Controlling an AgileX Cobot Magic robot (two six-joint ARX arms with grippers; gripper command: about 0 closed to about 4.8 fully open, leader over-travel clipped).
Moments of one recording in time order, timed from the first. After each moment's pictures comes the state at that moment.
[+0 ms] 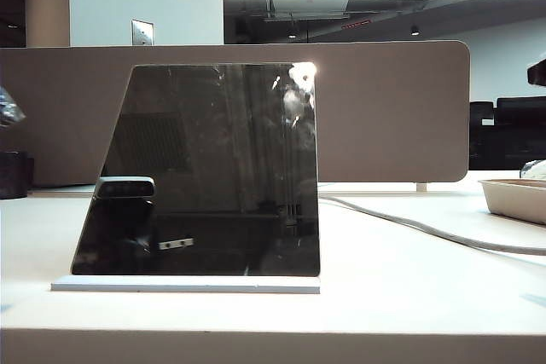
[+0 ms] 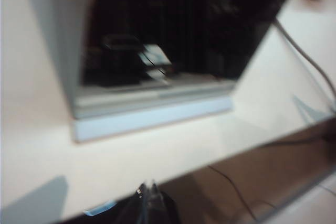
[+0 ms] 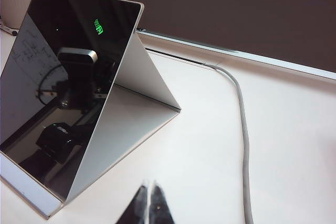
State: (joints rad) left arm -0.36 0.59 0.50 -0.60 0.36 -0.42; right arm 0.59 0.00 0.00 -0.02 0.05 -0.03
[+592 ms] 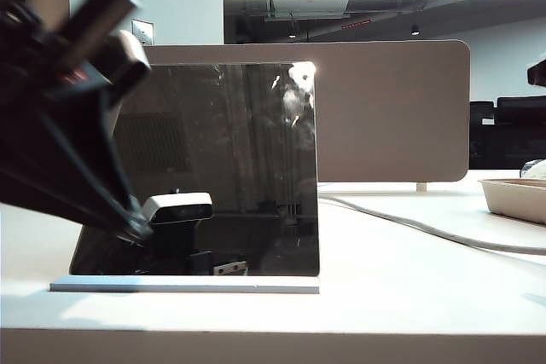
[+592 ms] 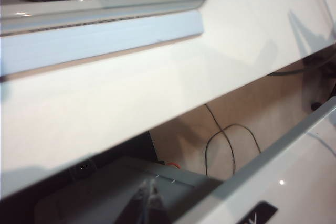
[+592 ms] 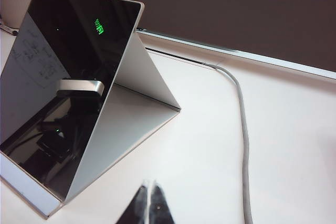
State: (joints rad) left arm -0.73 1.04 0.50 -0.33 0.31 -0.65; right arm 0.59 0.00 0.00 -0.02 0.05 -0.03
